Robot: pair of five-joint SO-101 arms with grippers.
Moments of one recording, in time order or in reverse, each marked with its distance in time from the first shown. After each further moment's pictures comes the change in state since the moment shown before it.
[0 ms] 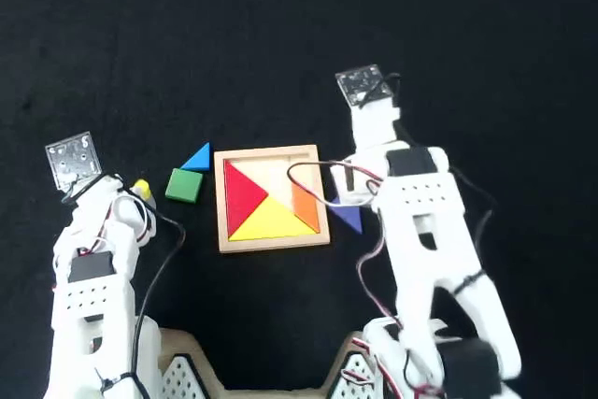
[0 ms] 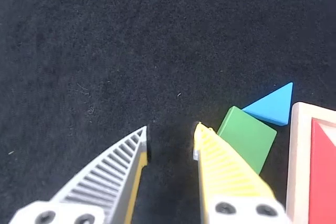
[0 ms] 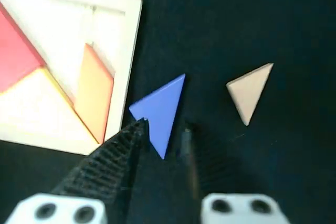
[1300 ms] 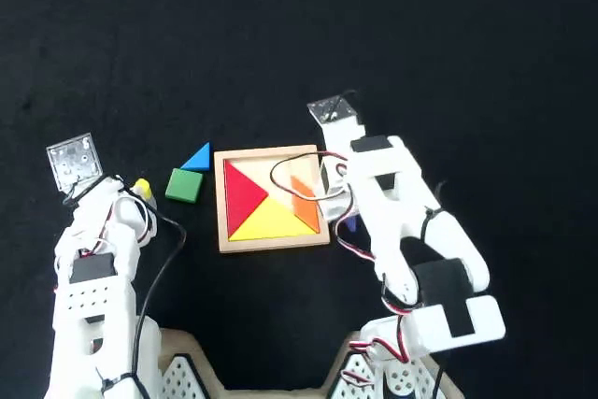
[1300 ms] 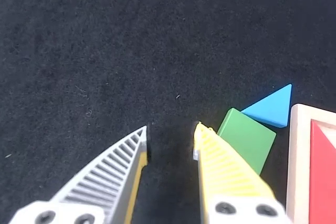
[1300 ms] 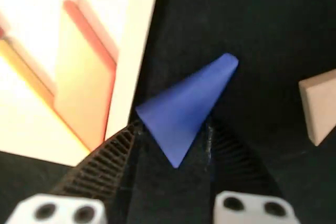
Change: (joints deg) left arm 0.2 0.0 1.1 -2.1 0.0; right arm -3.4 22.7 -3.0 -5.5 -1.0
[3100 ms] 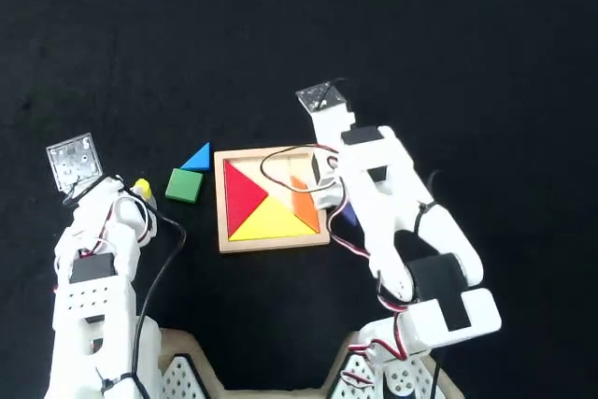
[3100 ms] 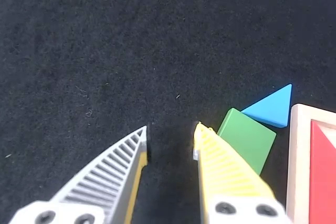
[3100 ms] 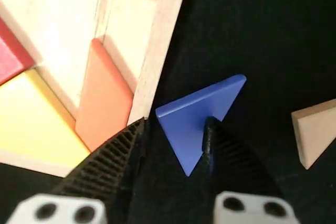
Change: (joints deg) left arm 0.0 0.0 0.0 0.0 0.0; right arm -2.2 3.3 -5.4 0.5 -0.2
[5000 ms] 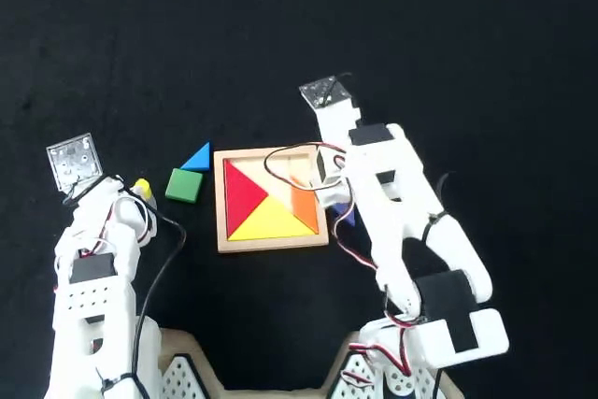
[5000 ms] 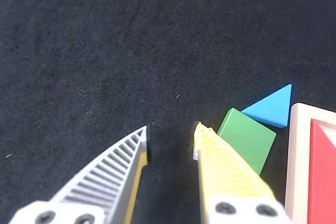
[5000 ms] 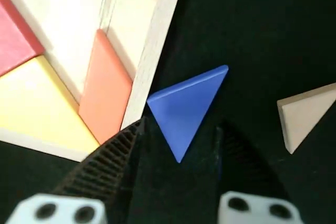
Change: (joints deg) left arm 0.0 0.0 0.0 0.0 0.0; right arm 0.4 -6.9 0.2 4.0 1.6
